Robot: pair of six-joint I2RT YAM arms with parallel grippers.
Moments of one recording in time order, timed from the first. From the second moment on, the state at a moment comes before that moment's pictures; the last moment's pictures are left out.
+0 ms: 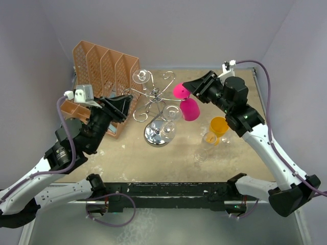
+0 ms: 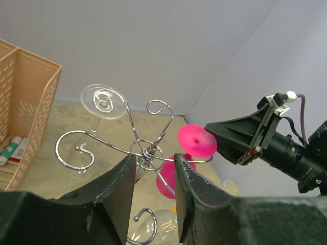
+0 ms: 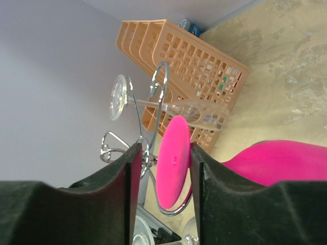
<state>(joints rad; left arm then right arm) -0.98 0.75 1.10 -0.16 -0.59 -0.43 0.48 1.14 1.22 -0.24 -0.07 0.96</state>
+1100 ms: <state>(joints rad) -0.98 0.99 1.56 -0.40 -0.16 -0.29 0.48 0.91 1.25 -0.51 0.26 0.73</state>
